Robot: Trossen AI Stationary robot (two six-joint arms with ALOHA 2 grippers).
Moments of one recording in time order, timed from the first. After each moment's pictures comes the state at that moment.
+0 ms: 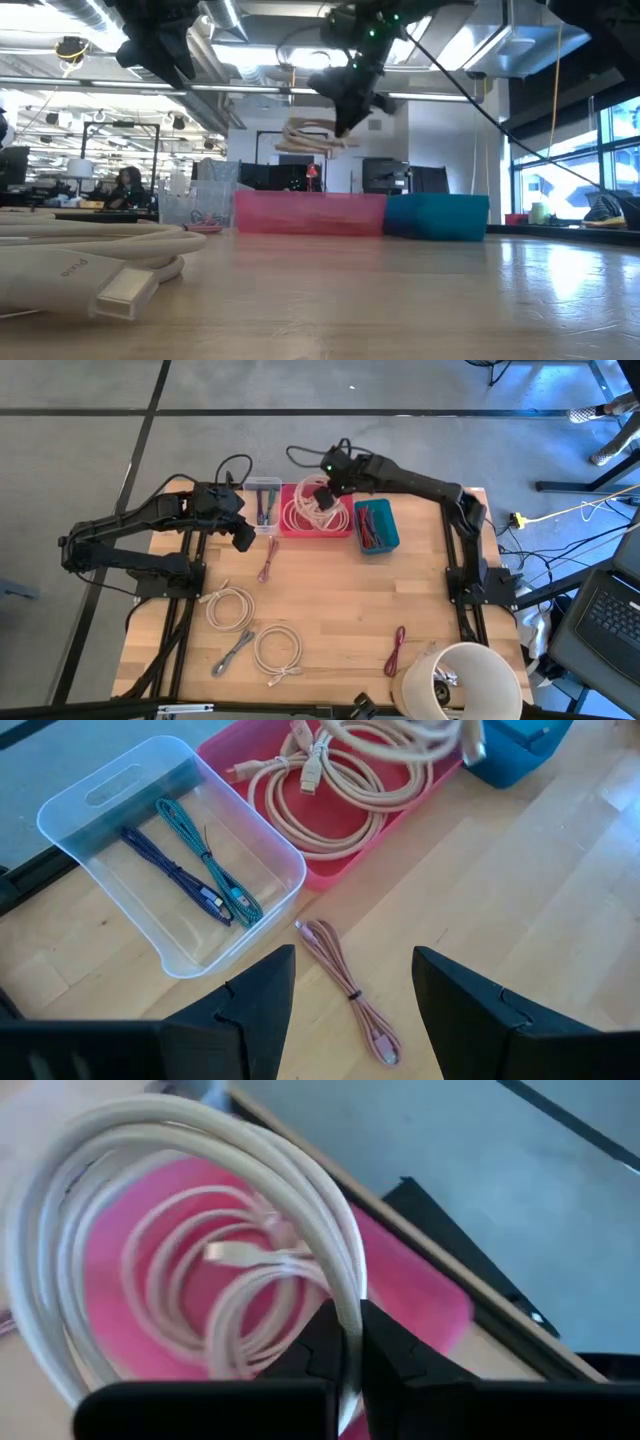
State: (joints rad) left arm 0.32 0.95 1.05 -1.00 -0.20 -0.47; right arm -0.41 2.02 1.92 -0.92 0.27 0.36
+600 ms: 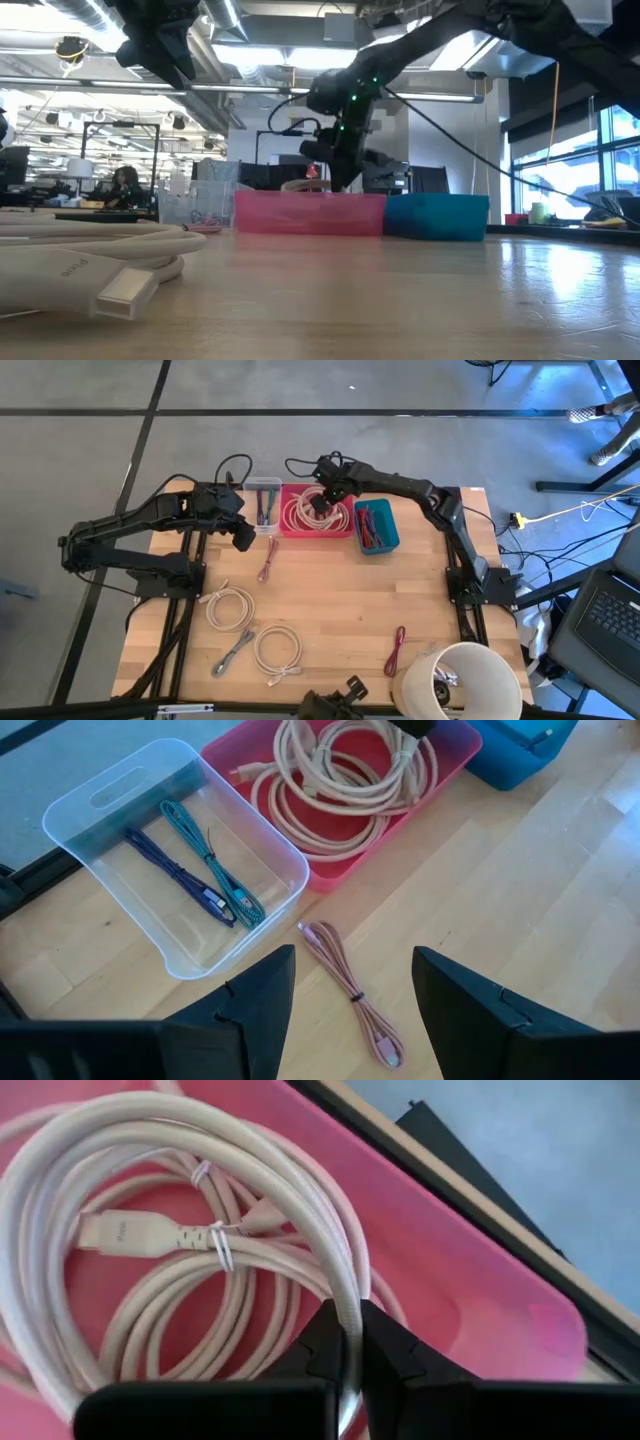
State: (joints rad) left arm 0.32 0.95 1.05 -1.00 -0.21 -0.47; right arm -0.49 2.25 1.92 -0.84 0.19 0.36
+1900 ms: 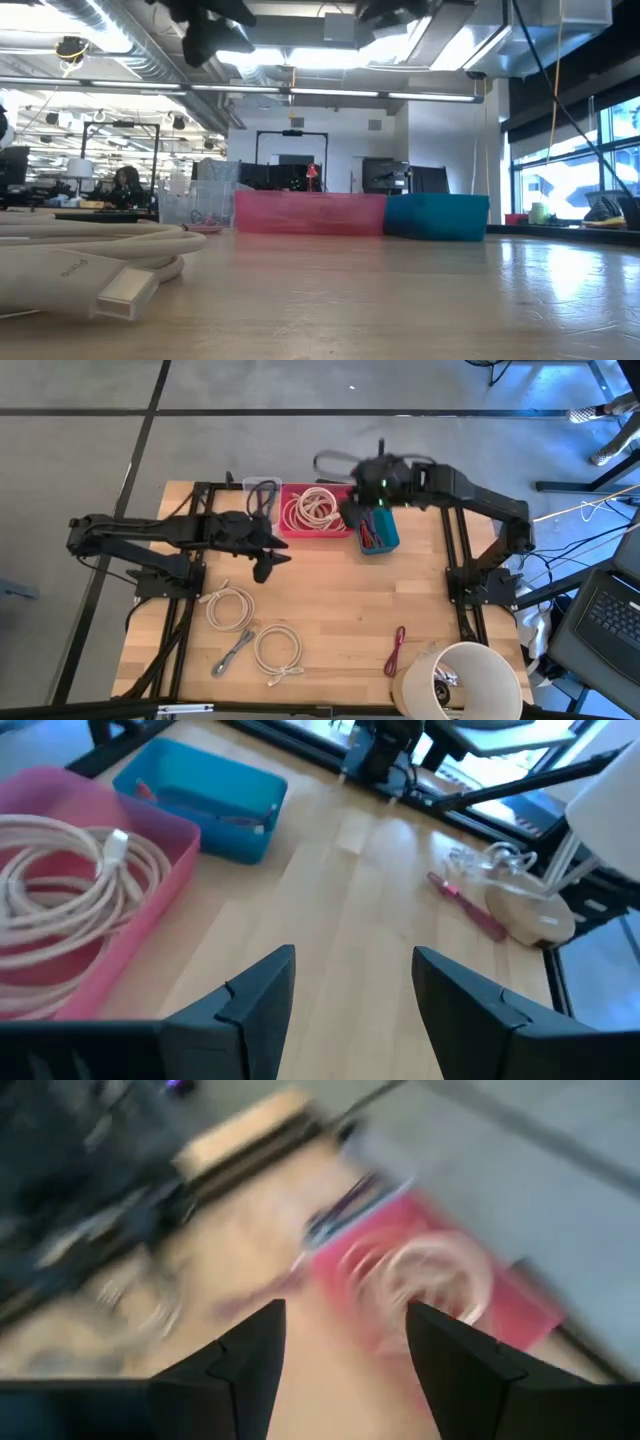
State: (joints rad) left arm 0.05 1.04 0.91 -0.38 -0.03 -0.39; right arm -0.14 1.63 1.93 -1.00 0.22 0.42
